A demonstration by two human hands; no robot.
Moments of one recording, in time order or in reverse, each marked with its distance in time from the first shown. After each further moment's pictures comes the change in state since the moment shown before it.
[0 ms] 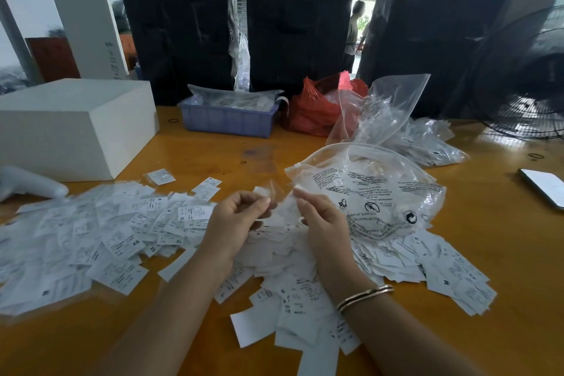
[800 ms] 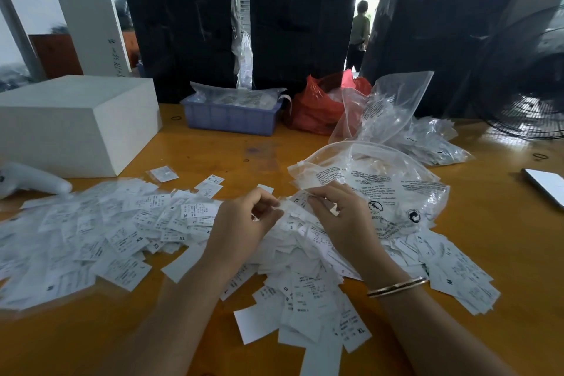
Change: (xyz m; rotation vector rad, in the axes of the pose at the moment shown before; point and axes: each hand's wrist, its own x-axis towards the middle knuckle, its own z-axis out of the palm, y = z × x) left_hand -0.005 0.001 -0.003 0.620 -0.015 0.546; right_hand 0.016 -0.015 -0.030 -0.629 -0.090 -0.497
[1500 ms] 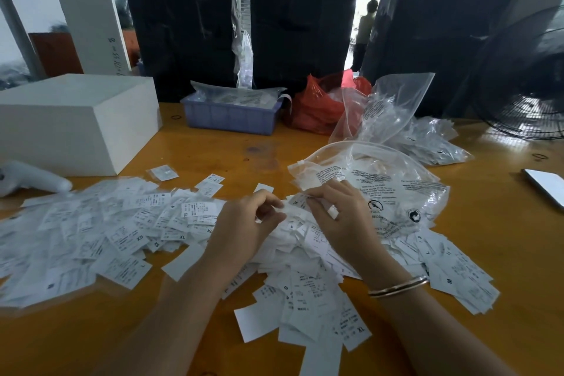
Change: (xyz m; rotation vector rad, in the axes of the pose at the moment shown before) left_hand -0.002 0.003 -0.001 0.043 -0.061 -0.004; right_hand -0.003 -0.002 -0.003 -0.139 0.008 -0.167
